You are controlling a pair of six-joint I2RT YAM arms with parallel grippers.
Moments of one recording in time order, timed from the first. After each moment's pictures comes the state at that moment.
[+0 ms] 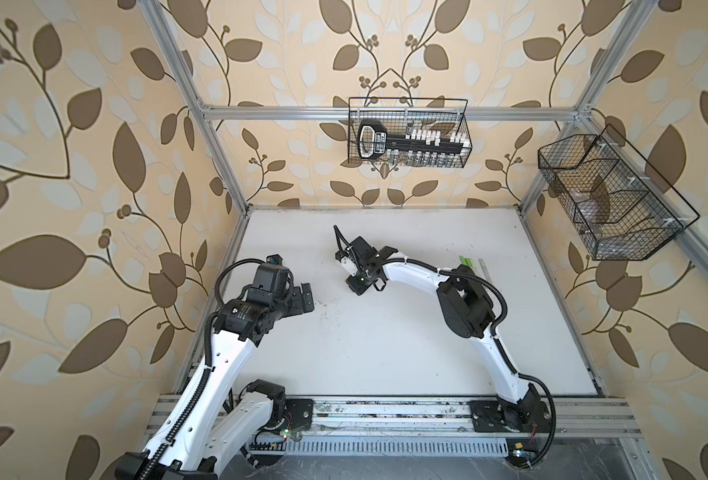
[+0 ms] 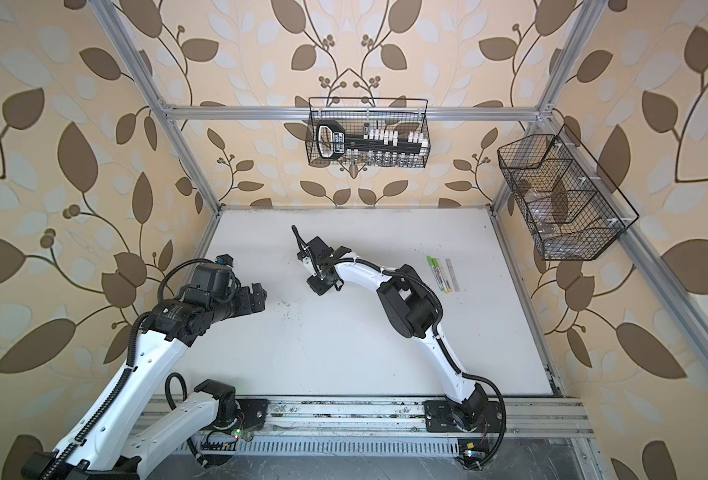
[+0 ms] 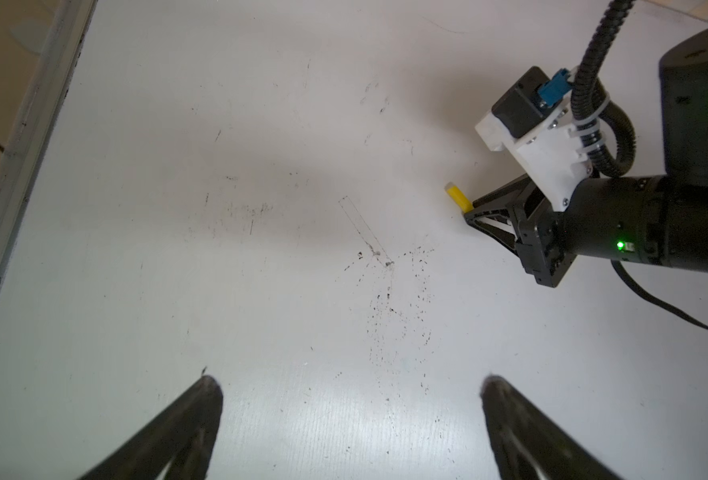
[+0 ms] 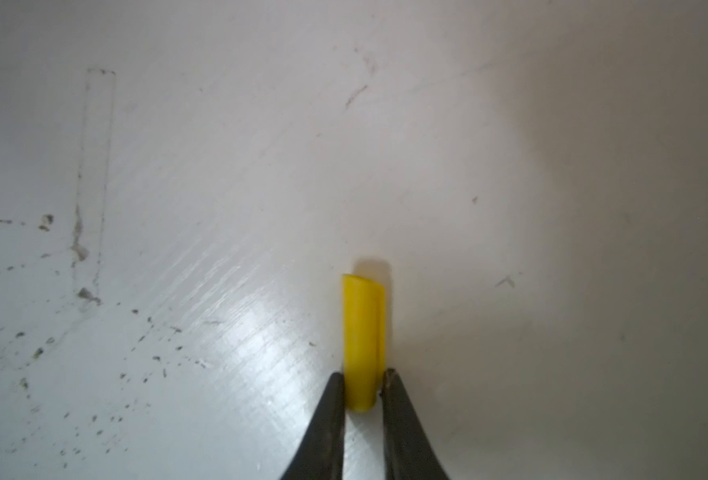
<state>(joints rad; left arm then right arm) -0.21 0.87 0.90 -0.93 -0.08 -0.42 0.76 2.38 1.93 -0.66 -0.06 -0.06</state>
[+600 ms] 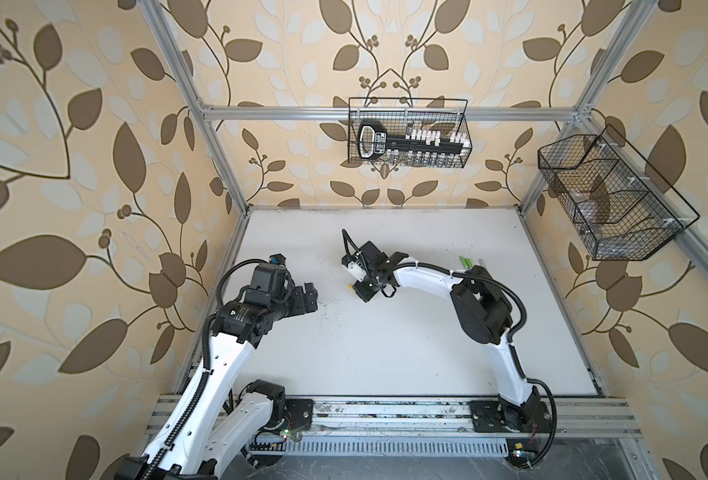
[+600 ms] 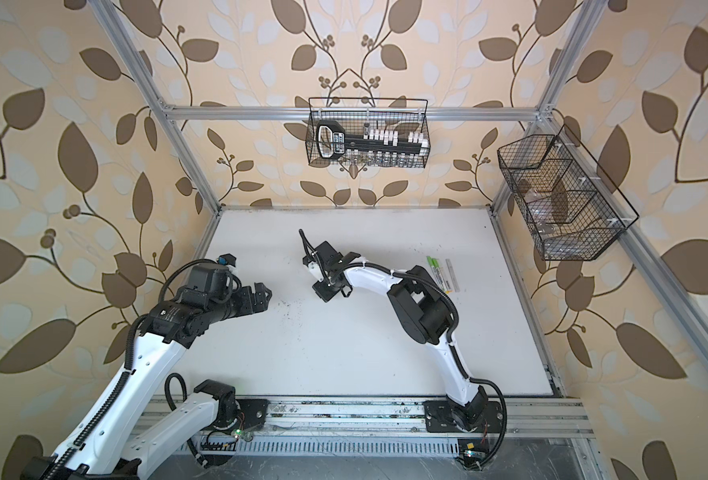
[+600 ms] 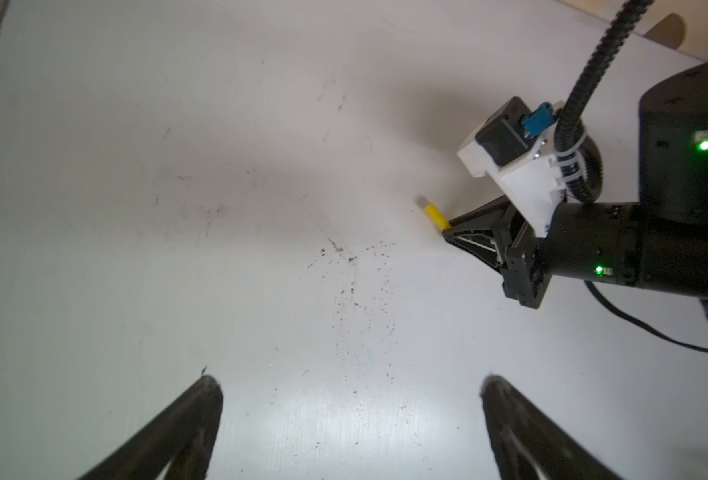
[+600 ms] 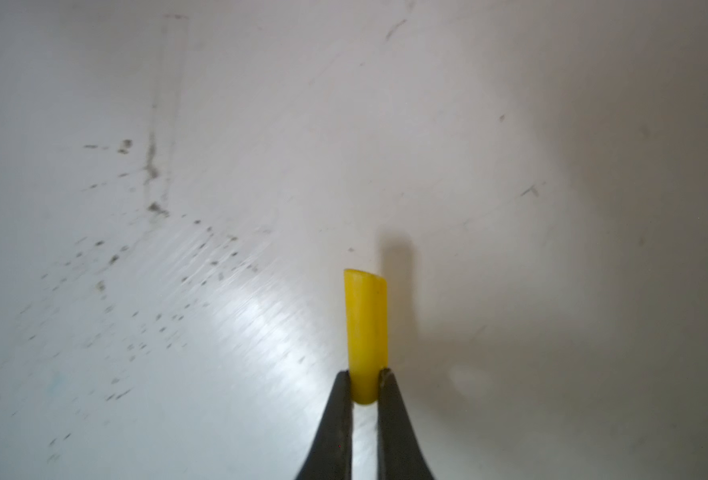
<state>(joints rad) -0.21 0.83 0.90 -0.88 0.10 -0.41 0.76 2.13 1.57 -0.48 -0.17 -0.05</state>
